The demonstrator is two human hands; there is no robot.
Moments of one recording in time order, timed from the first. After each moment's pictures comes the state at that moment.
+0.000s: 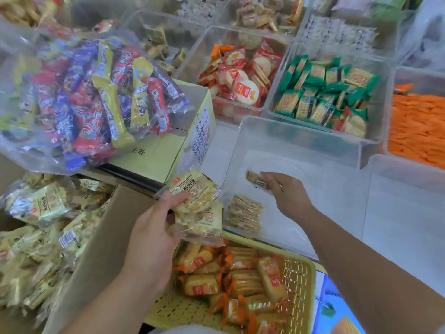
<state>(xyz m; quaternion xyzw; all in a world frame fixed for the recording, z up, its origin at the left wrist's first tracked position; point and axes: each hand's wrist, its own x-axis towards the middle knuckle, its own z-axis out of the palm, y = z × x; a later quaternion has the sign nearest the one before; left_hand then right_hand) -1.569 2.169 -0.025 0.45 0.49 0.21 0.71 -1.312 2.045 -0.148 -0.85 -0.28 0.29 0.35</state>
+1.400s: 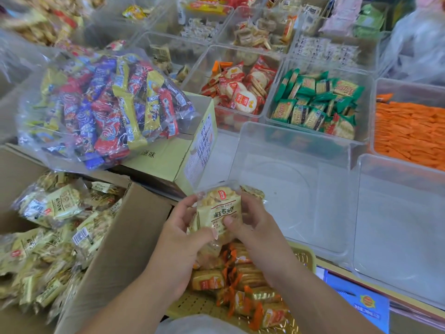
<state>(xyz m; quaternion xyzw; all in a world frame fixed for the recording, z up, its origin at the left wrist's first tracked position) -1.582 2.140 -0.019 0.48 0.42 0.16 0.76 -1.462 2.030 -0.036 -0.65 -0.18 0.43 0.59</state>
